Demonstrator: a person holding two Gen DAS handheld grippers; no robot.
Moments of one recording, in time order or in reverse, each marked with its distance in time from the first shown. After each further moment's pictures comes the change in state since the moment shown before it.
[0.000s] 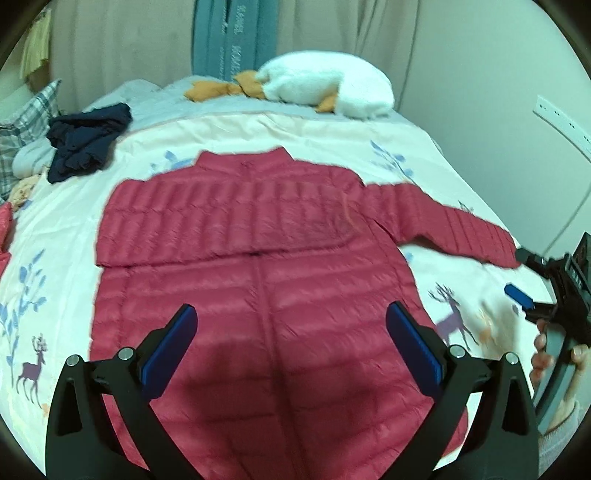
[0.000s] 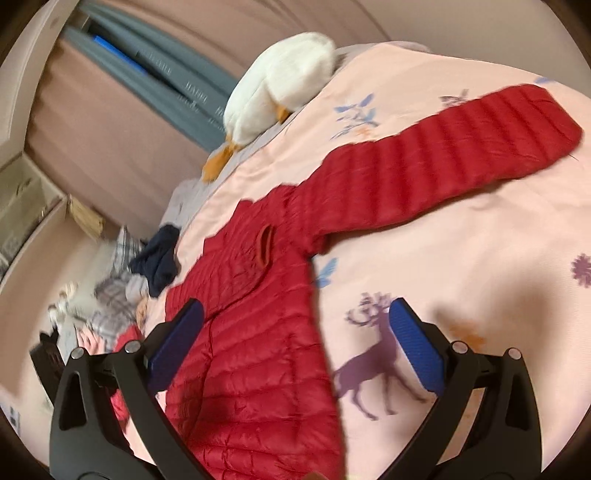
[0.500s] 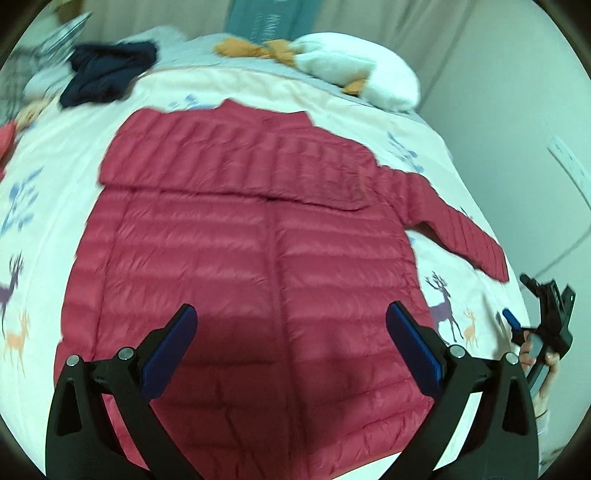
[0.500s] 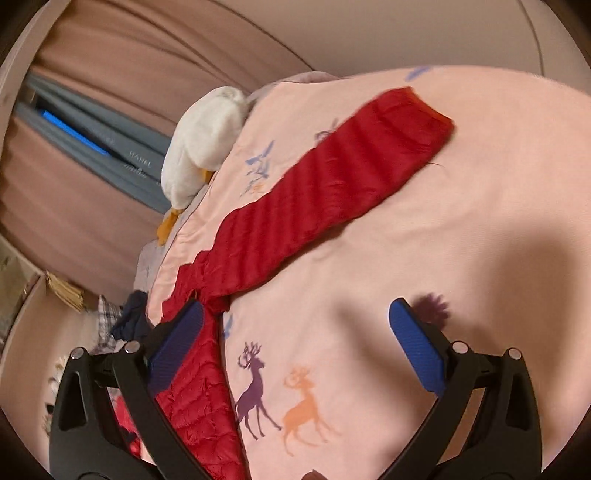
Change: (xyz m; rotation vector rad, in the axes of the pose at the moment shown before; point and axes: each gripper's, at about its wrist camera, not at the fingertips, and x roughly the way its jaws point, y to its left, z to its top) left arm 0.000 0.039 -0.041 -0.234 0.072 -0.046; right arm -0.043 -0.118 0.027 0.208 -0.114 -0.096
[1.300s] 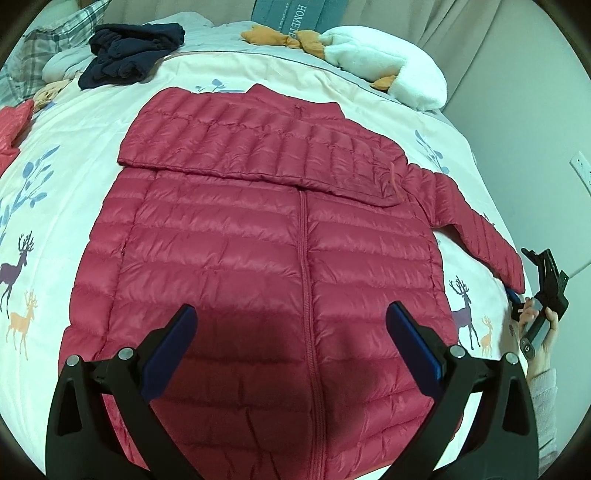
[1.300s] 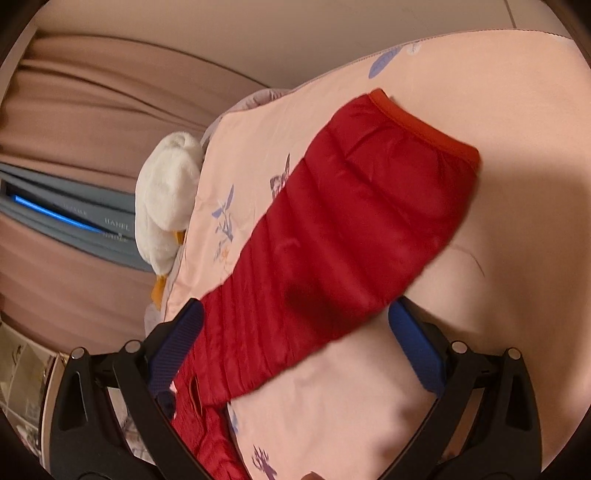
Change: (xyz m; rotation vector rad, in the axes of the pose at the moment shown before) left arm 0.013 0.010 0.004 -0.039 0.036 0.057; right arm 0.071 -0.034 0.070 0.245 -0.066 -0.012
